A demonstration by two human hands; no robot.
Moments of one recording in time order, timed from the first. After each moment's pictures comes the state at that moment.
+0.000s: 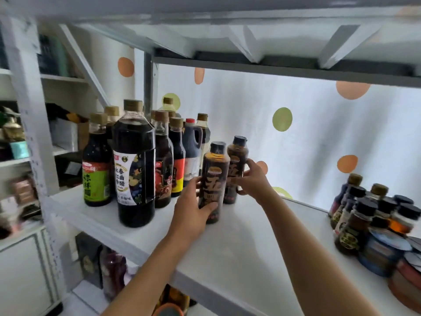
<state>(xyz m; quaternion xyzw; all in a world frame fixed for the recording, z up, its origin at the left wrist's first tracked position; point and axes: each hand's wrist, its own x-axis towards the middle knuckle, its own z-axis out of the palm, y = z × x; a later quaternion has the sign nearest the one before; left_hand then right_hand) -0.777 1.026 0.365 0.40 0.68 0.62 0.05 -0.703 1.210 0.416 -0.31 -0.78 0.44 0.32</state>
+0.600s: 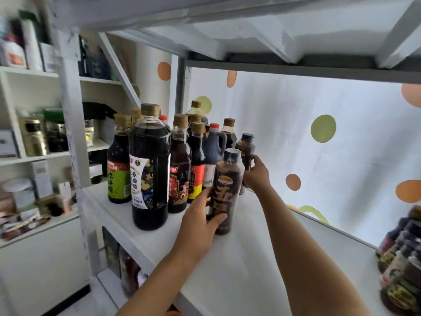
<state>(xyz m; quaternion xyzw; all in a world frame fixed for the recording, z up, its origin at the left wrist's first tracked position) -0.772 1.025 0.359 0.35 0.72 0.60 0.02 -0.793 1.256 0.415 -0.30 -0.80 0.41 0.32</state>
